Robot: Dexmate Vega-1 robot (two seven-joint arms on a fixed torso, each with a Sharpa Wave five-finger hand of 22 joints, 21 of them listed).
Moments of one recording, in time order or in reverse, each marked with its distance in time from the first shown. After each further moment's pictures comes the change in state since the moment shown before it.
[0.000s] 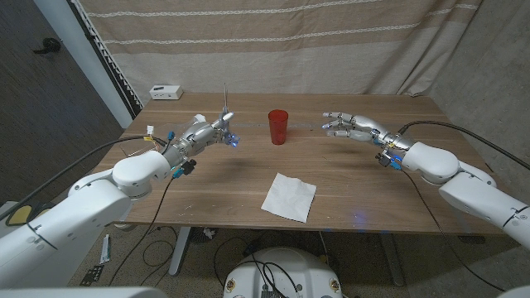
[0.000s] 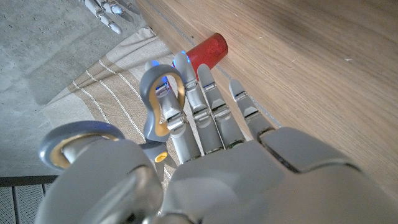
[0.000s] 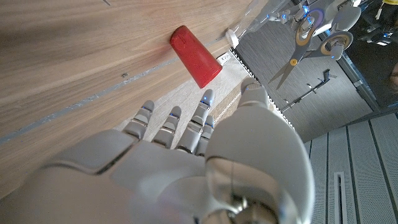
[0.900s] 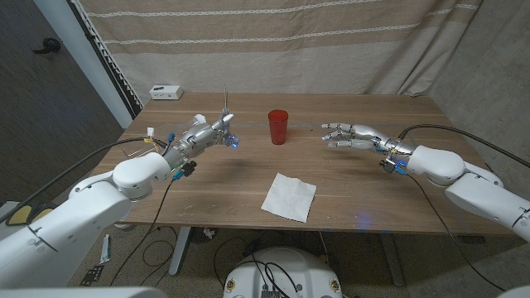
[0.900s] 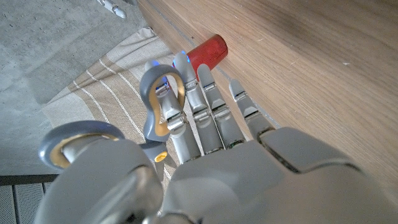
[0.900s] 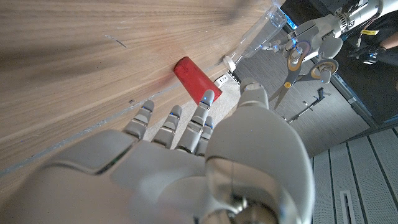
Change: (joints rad) left arm 0.010 -0.008 0.001 0.002 0.006 -0.011 0.004; left_hand 0.004 -0.004 0.004 0.004 0.004 0.005 0.005 0.003 0.000 0.000 0.000 0.011 -0.005 0.000 0.000 0.000 0.005 0.002 -0.002 -0.008 0.000; right arm -0.002 -0.052 -0.020 0.023 0.033 0.017 0.103; right_hand 0.000 0.000 0.008 0.008 -0.008 -0.009 0.009 -0.004 0.000 0.000 0.000 -0.010 -0.008 0.005 -0.005 0.004 0.005 0.002 0.002 0.000 0.000
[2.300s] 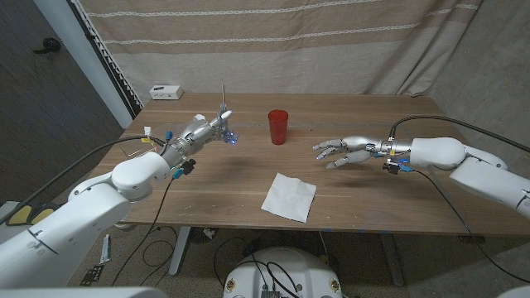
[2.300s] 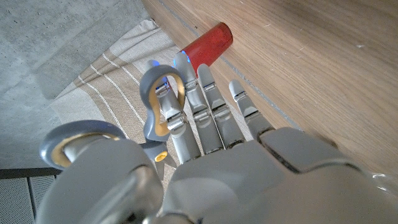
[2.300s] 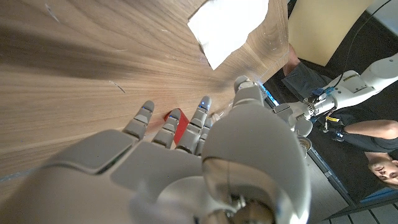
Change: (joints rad) left arm 0.017 -0.018 -0.018 -0.004 0.034 -0.033 0.017; left_hand 0.005 0.005 0.000 0.000 0.005 0.000 0.000 -0.010 0.000 -0.005 -0.005 0.011 -0.009 -0.005 0.005 -0.008 0.000 0.000 0.000 -0.014 0.005; right arm 0.134 -0.081 -0.106 0.013 -0.120 0.038 0.243; right_hand 0.054 0.009 0.046 -0.015 -0.011 -0.056 -0.016 -0.008 0.000 -0.094 0.004 -0.046 -0.015 -0.046 0.005 -0.016 -0.003 -0.005 0.003 0.000 0.000
